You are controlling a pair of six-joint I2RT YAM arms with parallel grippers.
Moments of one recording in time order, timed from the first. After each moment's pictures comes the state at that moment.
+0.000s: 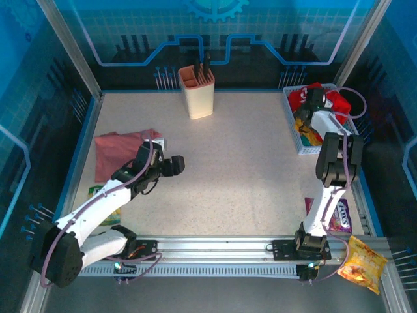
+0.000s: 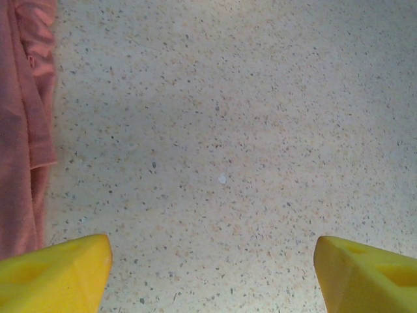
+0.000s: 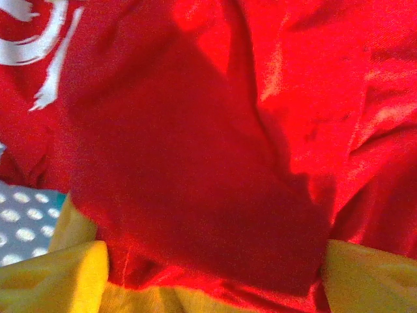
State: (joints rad) left arm -0.41 1.08 0.67 -0.34 -0.02 -0.51; right arm -0.15 2.05 1.56 -0.43 0.27 0.60
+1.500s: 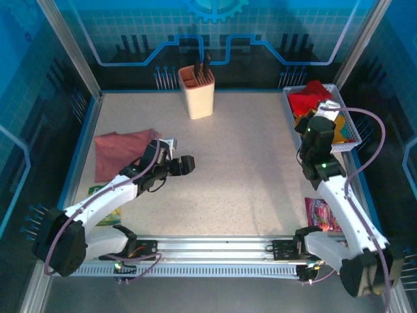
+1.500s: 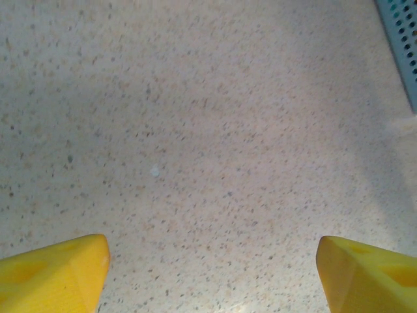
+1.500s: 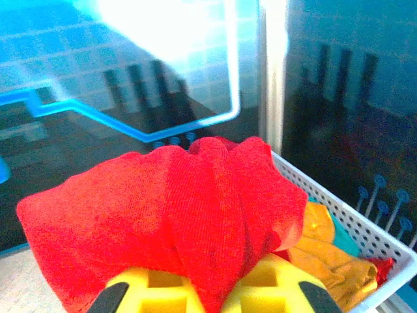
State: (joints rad) left arm -0.46 1.18 0.70 -0.25 0.10 -0.58; right arm 0.20 0.98 0.90 -0.07 0.56 0.19
